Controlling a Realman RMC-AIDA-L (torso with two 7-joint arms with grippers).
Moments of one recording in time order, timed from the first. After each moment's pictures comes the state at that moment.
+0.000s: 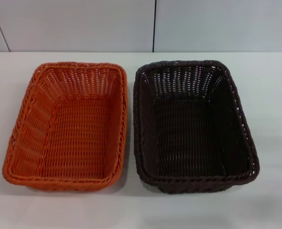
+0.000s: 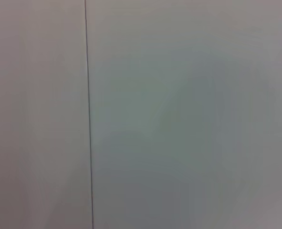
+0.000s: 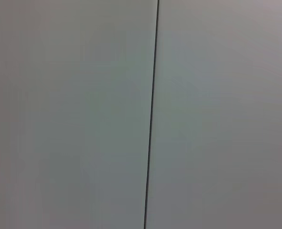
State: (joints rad) left arm -0.24 -2.07 -1.47 -0.21 2.42 1.22 0.06; right arm 0.18 2.08 -2.02 -0.42 -2.31 1.46 2.95
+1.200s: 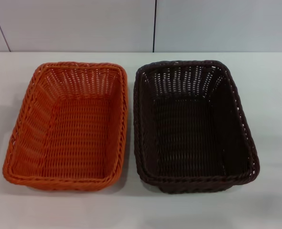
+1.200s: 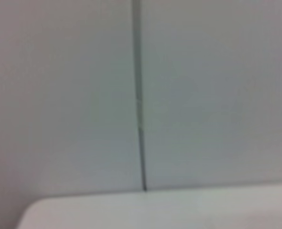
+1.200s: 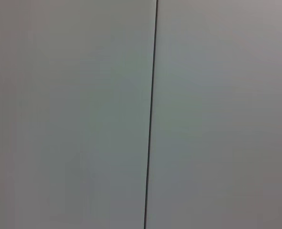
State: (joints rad) left arm -0.04 -2.02 -1.73 -1.61 2.72 -0.59 0.22; right arm 0.19 2.08 -2.03 -0.42 -2.29 1.42 2.95
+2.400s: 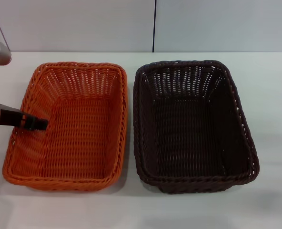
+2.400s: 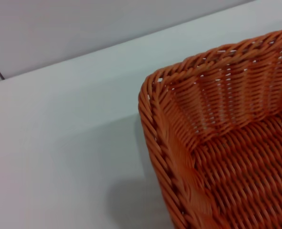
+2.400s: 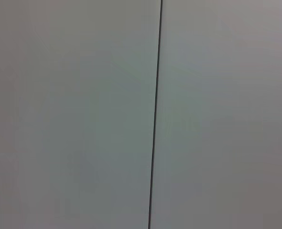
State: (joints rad) left arm -0.31 -2.06 -1.72 -1.51 2.80 -1.15 0.33; right arm 0.20 2.08 -2.03 -0.41 -2.29 1.37 2.95
